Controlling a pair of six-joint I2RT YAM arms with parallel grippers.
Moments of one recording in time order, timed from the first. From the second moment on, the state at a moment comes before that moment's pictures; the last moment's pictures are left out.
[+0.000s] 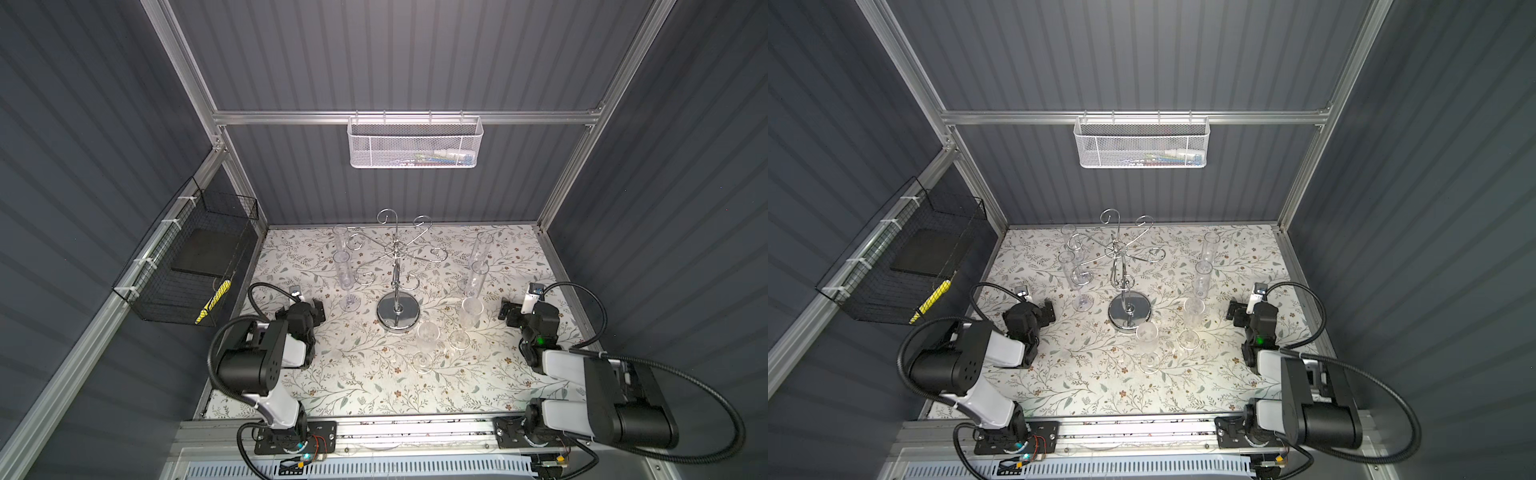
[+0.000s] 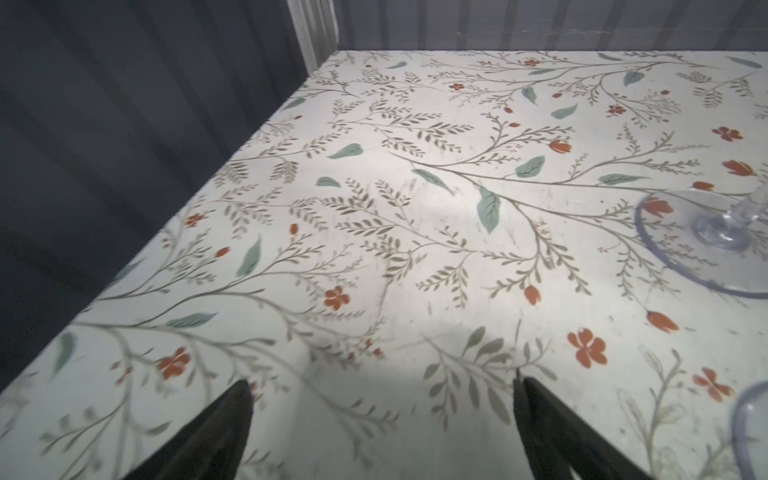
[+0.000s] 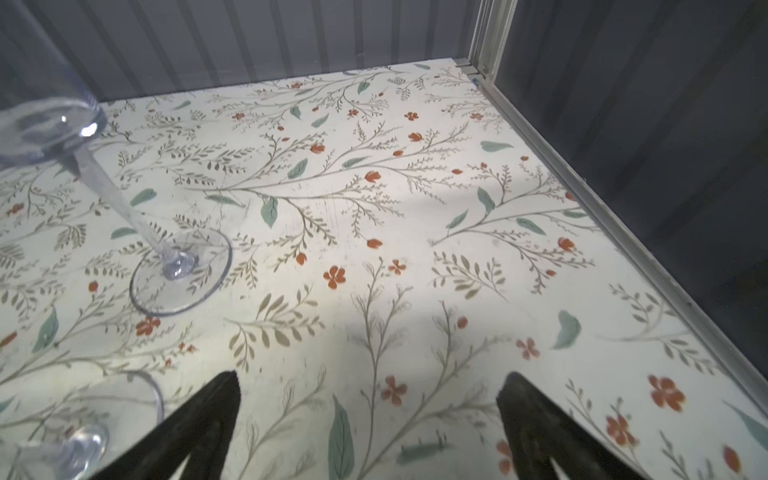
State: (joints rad) left arm -0.08 1.70 0.35 0.89 -0.33 -0.06; right arm -0.08 1.39 0.24 0.78 0.05 0.06
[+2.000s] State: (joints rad) left arm -0.07 1.71 0.46 0.85 -0.22 -0.03; right arm -0.08 1.45 0.31 0.86 -0.02 0.07
